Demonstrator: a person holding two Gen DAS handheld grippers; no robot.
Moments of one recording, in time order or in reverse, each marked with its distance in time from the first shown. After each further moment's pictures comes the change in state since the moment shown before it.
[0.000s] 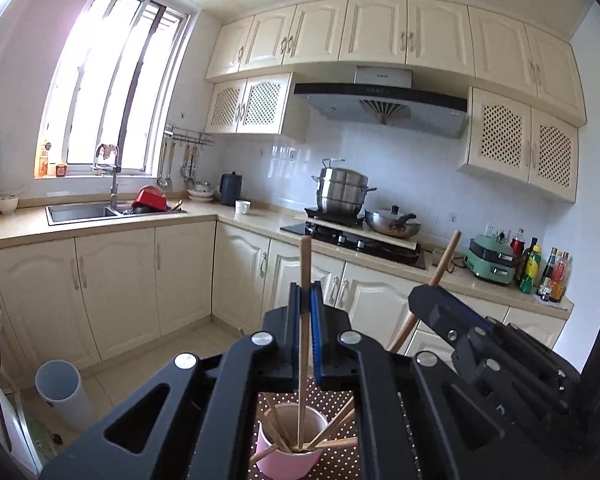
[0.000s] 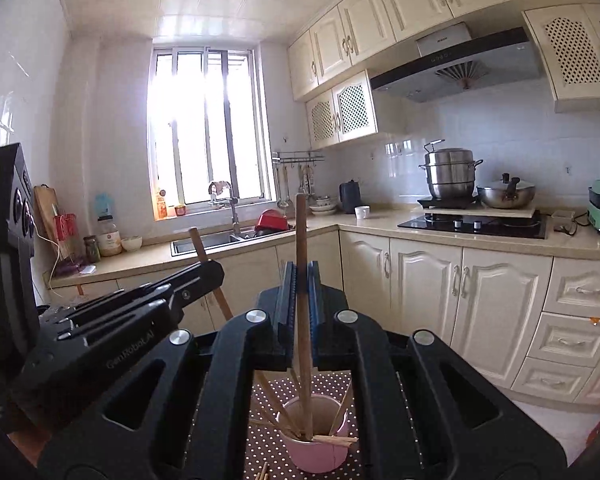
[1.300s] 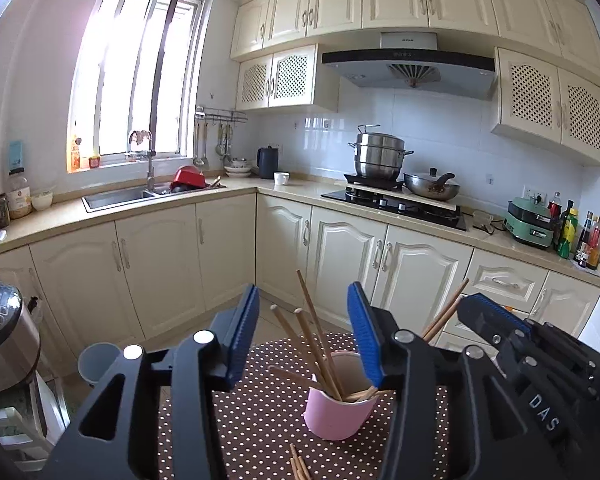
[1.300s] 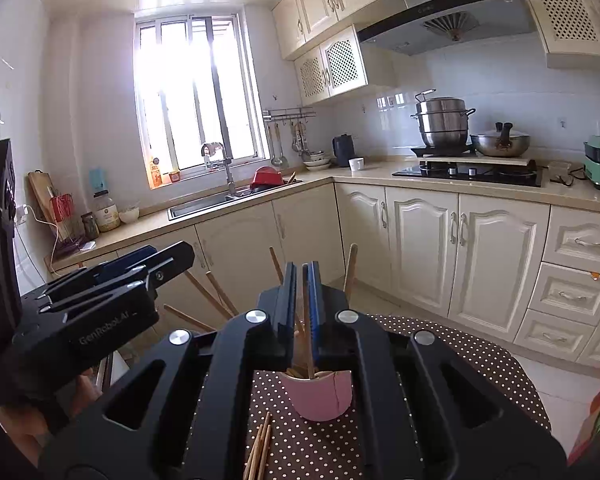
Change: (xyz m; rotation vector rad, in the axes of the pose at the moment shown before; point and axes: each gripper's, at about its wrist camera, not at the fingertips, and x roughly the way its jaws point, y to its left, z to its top) left arm -0.019 0.029 -0.044 0.064 0.089 0.163; right arm -0.013 0.000 -0.043 0.053 0.147 -0.016
